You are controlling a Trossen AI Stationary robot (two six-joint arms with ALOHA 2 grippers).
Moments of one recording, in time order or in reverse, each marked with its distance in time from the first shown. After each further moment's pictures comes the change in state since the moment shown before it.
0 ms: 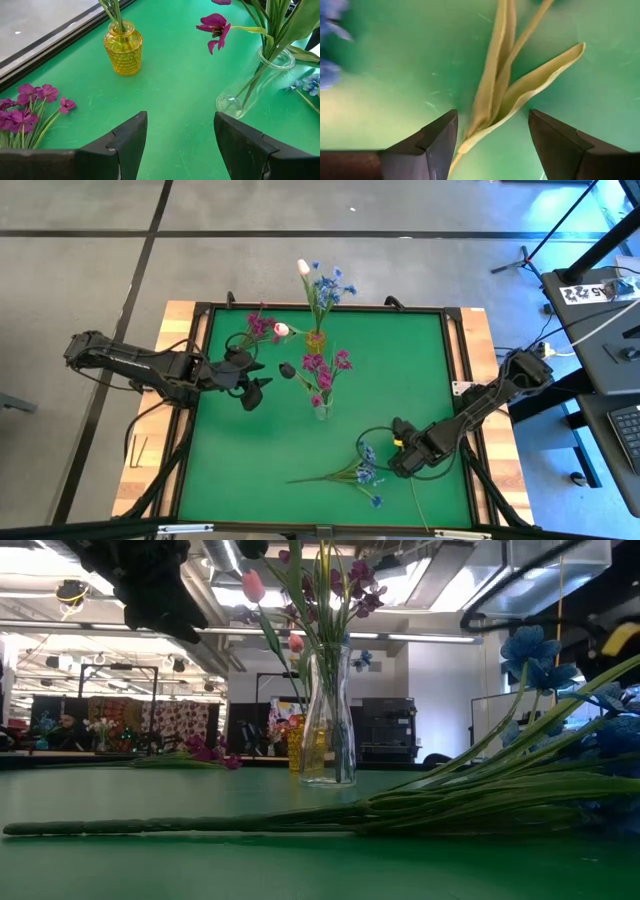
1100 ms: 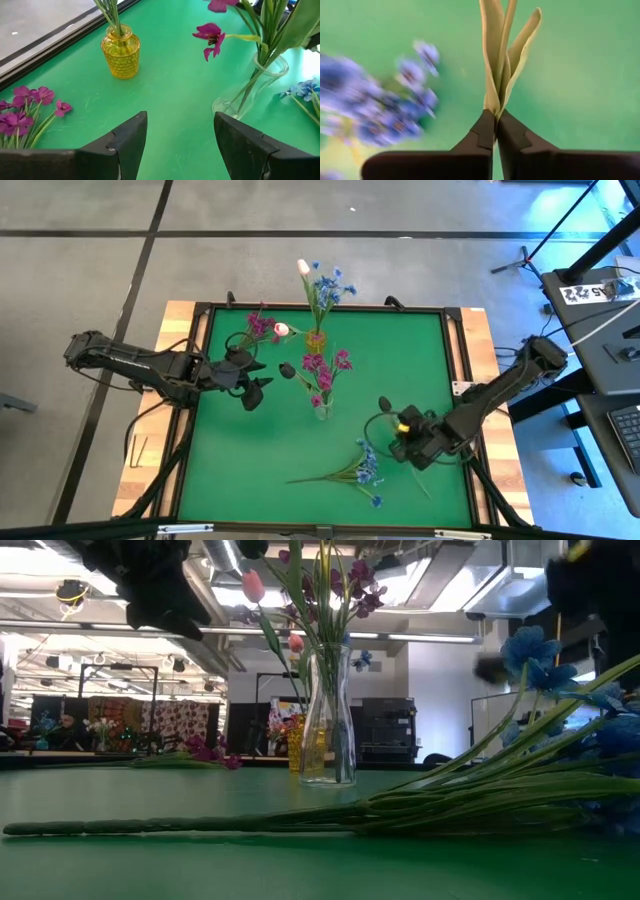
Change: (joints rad) left arm 0.000 0.000 0.000 0.024 0.001 -0.006; right arm -0.001 -0.219 -0.002 -0.043 0.362 -0.071
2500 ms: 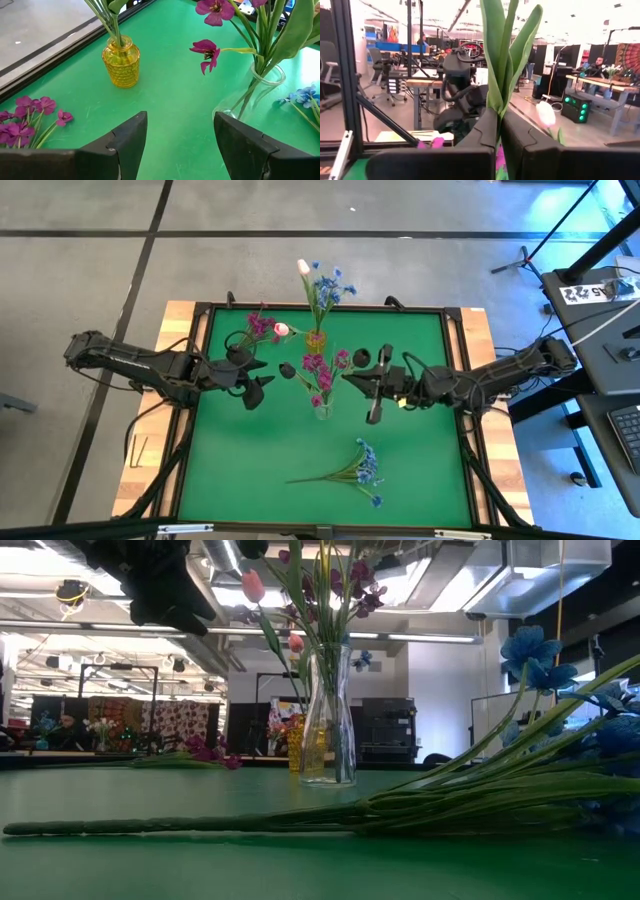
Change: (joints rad) left arm 0.001 0.000 0.000 0.037 -0.020 0.032; right arm -0.395 -0.098 0.003 1.391 0.102 -1.684
